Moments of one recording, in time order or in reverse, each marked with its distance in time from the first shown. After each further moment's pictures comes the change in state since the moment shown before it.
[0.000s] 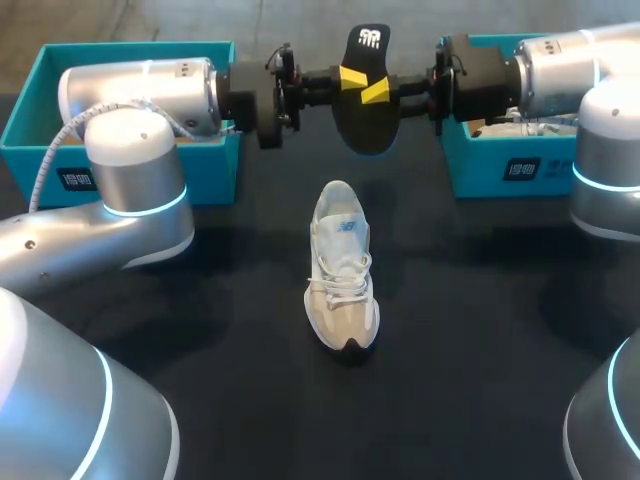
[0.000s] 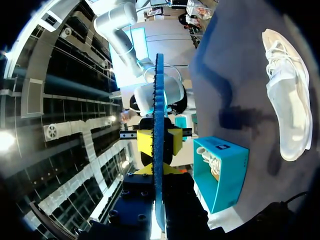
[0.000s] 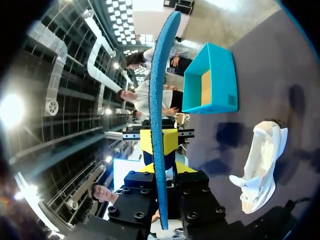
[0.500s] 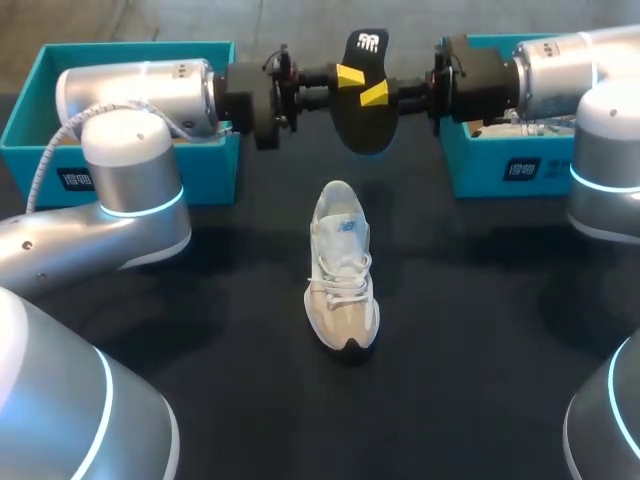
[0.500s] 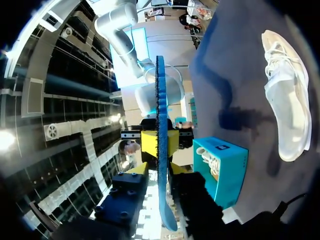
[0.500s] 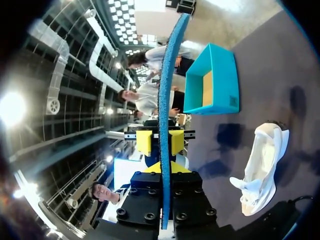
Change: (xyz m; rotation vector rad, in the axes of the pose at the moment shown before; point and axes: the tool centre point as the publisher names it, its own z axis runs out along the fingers) left arm 0.001 0.000 -0.005 0.004 -0.003 -0.003; right arm -0.001 0.001 0.002 -0.004 0.014 -0.014
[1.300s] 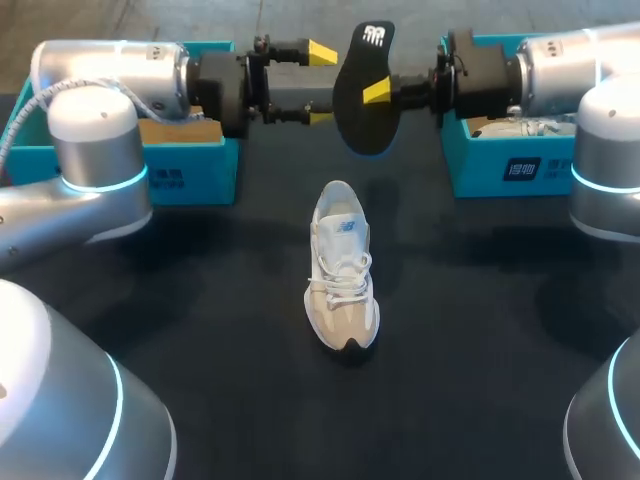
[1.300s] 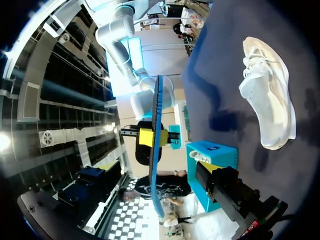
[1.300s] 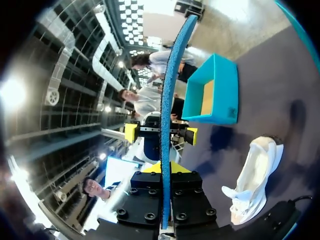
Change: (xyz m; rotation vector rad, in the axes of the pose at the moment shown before) left arm 0.005 0.013 -0.039 0.096 0.058 0.011; right arm -0.002 0.009 -0.005 -0.040 -0.036 -0.126
